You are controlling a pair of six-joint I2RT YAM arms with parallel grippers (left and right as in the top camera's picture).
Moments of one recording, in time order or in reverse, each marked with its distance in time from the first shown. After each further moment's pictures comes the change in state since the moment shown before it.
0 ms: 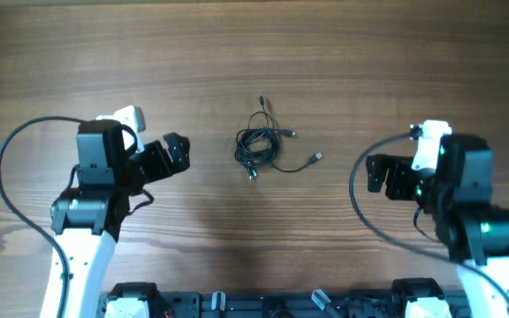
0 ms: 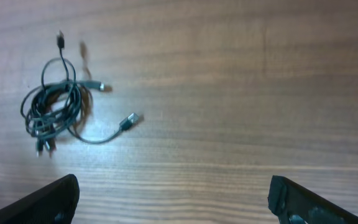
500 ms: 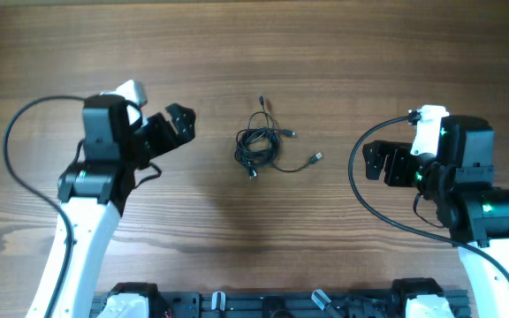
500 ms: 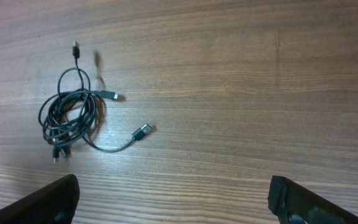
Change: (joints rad) left arm -0.045 0.155 0.103 0.110 0.008 -0.142; right arm 0.000 0.074 0.070 0.019 -0.035 0.000
